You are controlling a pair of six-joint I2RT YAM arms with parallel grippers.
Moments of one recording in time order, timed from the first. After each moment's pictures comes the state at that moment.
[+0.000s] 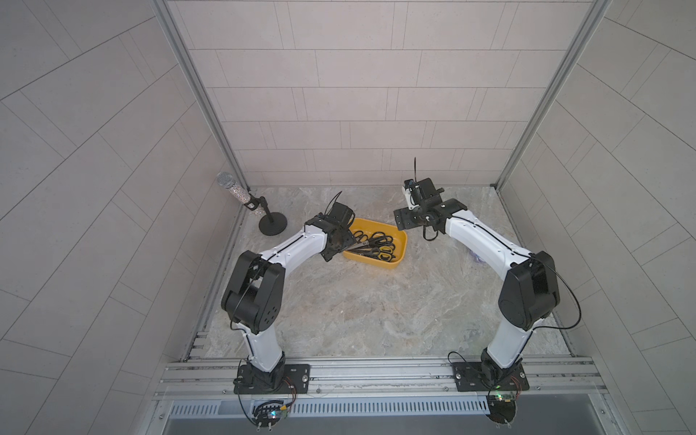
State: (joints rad) left arm -0.47 1.78 1.30 -0.66 -0.09 -1.02; right arm 0.42 1.77 1.56 -0.64 0.13 0.13
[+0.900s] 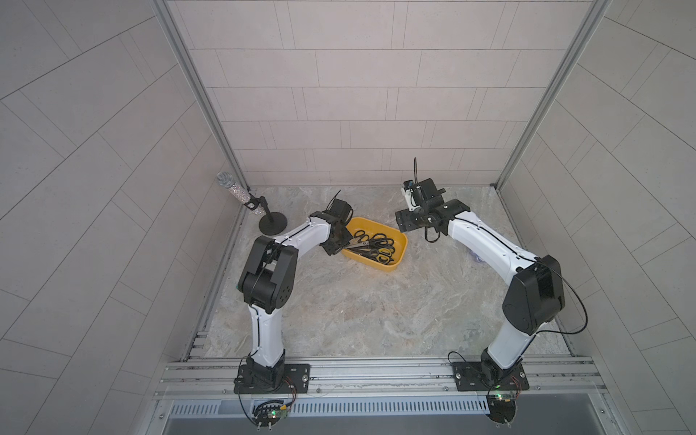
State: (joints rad) left arm -0.39 1.99 1.47 -0.70 -0.01 -1.01; right arm 0.42 1.73 1.54 -0.67 0.12 0.10
